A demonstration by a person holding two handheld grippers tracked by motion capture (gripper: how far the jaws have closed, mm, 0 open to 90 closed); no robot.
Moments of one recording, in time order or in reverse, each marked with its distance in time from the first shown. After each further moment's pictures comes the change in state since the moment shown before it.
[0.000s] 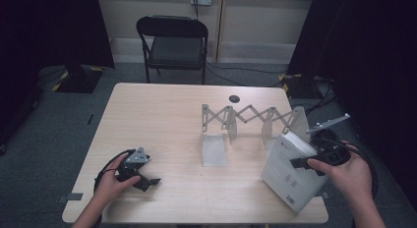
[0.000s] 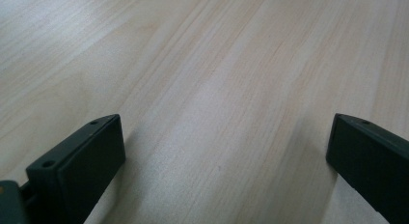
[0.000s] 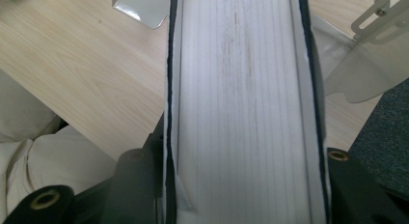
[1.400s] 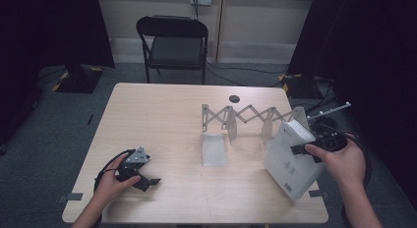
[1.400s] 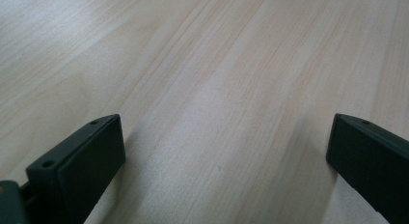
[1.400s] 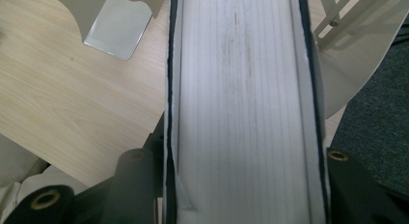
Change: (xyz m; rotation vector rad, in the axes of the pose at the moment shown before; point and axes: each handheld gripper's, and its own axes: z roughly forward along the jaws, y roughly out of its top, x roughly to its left) left arm 0.000 0.000 0.000 0.001 -0.001 0.001; right arm -0.014 0.023 0.001 -0.021 -0.071 0.123
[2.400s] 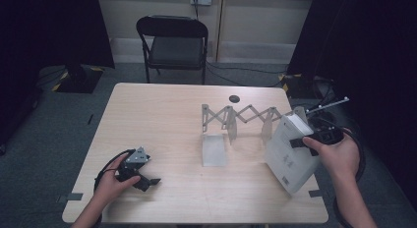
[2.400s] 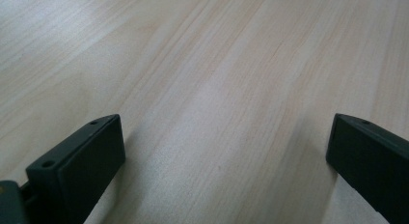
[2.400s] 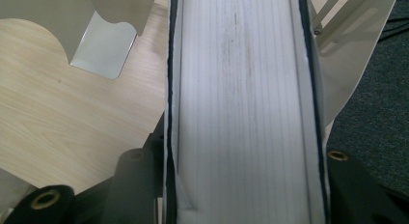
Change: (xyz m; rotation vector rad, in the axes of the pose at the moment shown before) left arm 0.000 0.000 0.000 0.000 0.000 0.000; right arm -0.007 0.013 0.007 -0.017 -0.031 0.059
